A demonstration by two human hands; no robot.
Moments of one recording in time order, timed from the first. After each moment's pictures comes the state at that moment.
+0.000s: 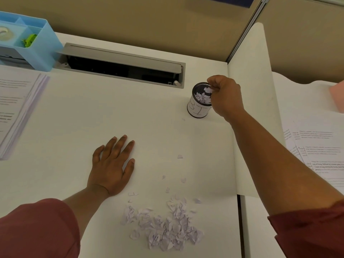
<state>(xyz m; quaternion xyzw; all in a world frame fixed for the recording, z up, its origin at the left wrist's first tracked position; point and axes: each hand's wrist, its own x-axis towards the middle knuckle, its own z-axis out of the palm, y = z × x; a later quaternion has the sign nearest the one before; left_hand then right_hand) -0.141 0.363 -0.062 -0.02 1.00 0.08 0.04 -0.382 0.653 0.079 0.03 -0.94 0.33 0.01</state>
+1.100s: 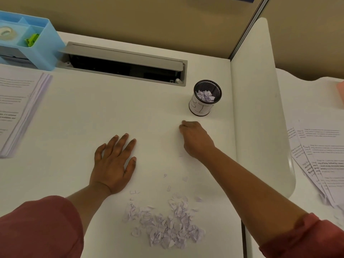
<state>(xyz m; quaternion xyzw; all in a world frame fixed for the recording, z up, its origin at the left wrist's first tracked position) -0.140 0.363 -0.062 -0.03 1.00 0.08 0.04 -0.286 0.621 0.005 0.23 -0.96 0.06 -0.18</state>
